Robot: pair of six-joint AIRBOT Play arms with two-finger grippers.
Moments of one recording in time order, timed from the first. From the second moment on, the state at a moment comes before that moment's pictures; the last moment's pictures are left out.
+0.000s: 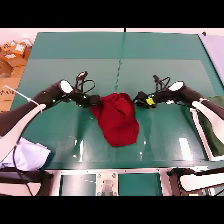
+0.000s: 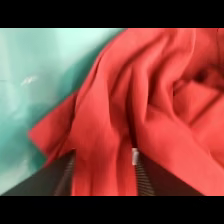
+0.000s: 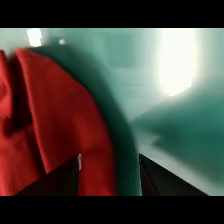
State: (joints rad) left arm -0.35 -1.56 1.09 0.88 -0.76 -1.40; right arm 0.08 -1.59 1.03 -0.72 0.89 1.35
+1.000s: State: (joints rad) left arm -0.14 -0.94 1.31 0.89 -0.92 -1.39; right arm -0.26 -1.08 1.20 -0.61 0.99 1.23
